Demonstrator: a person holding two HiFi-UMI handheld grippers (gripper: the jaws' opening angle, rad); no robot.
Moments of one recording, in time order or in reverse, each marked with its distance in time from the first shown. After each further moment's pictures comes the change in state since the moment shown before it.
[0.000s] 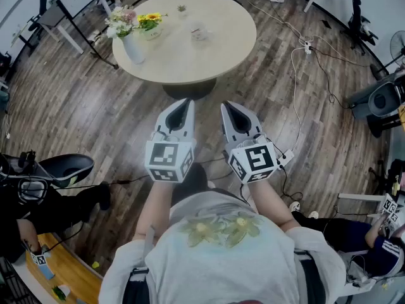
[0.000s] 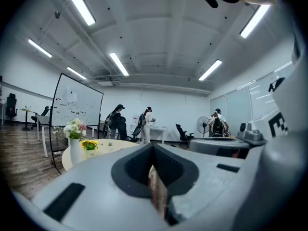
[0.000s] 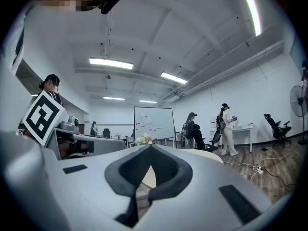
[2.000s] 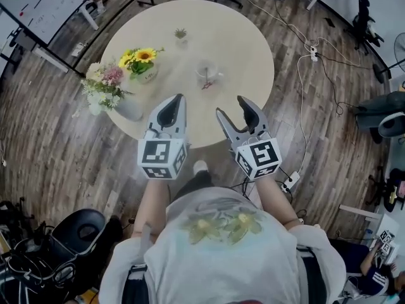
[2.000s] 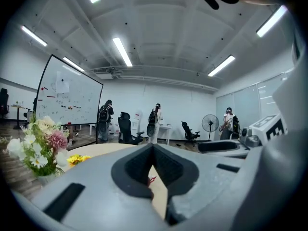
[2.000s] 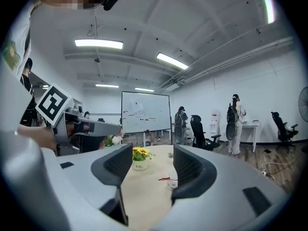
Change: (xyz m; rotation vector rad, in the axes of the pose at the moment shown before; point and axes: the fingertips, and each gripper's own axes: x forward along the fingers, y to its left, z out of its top) left arm 0.300 0.243 0.035 -0.012 0.048 -0.033; right arm 0.336 -0.156 -0.034 -0.023 0.126 -0.024
